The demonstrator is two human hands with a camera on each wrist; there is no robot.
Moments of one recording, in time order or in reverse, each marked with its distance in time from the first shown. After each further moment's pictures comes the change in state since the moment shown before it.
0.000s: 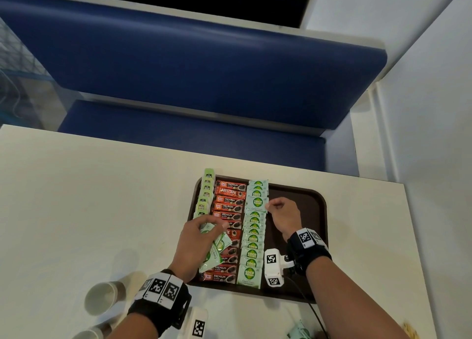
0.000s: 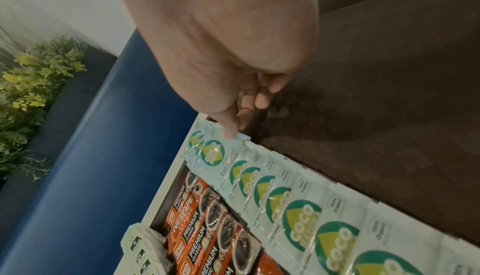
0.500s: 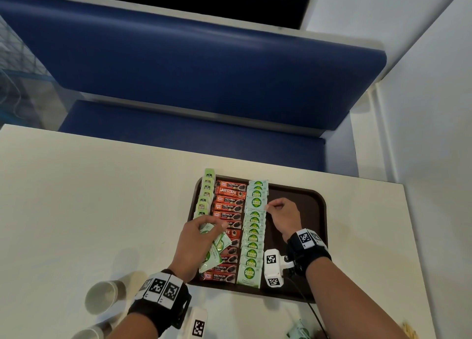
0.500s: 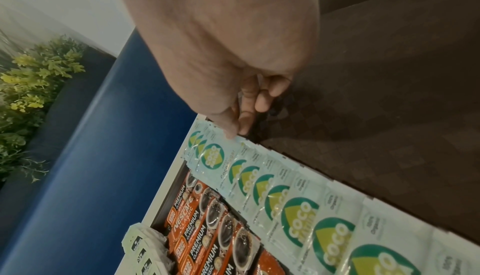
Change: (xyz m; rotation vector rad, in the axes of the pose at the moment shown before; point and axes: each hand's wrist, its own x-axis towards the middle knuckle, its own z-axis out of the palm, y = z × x) left_hand -0.004 0.000 -0.001 -0.026 0.000 -0.023; right_hand -0.011 -0.009 -0.004 0.039 0.001 0.020
